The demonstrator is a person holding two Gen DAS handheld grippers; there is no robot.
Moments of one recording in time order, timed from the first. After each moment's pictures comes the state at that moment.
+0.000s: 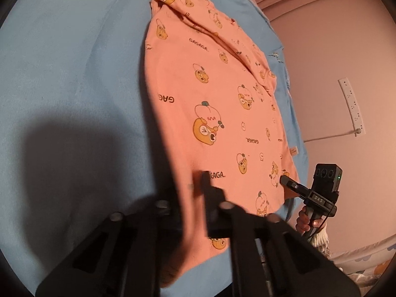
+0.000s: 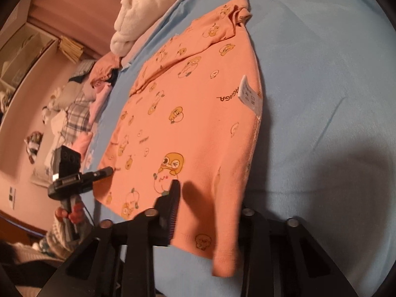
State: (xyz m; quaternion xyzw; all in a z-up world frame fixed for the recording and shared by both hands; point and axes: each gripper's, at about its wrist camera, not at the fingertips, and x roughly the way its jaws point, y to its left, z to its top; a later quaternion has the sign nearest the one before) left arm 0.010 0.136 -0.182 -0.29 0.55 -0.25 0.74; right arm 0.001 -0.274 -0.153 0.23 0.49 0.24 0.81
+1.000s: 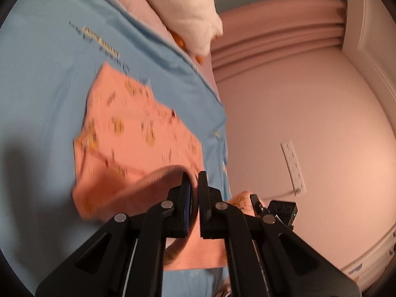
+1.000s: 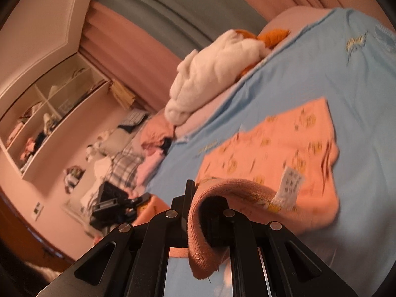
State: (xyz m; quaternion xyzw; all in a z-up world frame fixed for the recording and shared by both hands) left arm 0.145 0.179 -0.105 -0.45 0.39 -0.32 0.74; right arm 0.116 -0.264 -0.049 0.29 0.29 0.32 0.86
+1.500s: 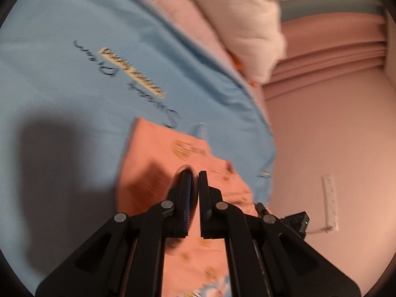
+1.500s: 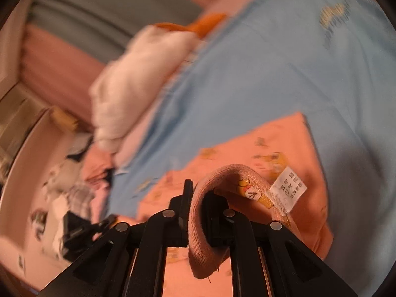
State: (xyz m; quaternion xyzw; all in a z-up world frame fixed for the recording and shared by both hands) left arm 0.275 0.186 -0.156 -0.44 0.44 -0.19 0.76; right arm 0.258 -0.281 -0.113 0.34 0.39 0.17 0.84
